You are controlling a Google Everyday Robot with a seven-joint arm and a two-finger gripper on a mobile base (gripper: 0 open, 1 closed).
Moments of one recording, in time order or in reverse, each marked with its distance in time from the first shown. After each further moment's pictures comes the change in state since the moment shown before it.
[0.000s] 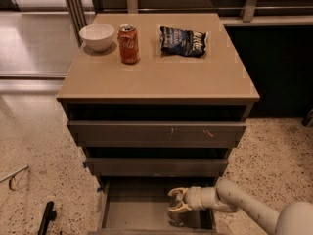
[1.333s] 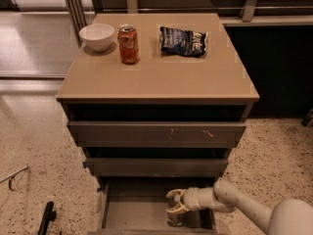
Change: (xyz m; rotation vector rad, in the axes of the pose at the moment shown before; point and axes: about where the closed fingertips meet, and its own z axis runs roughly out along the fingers) arm 0.014 0.005 0.012 -0.032 0.012 -0.001
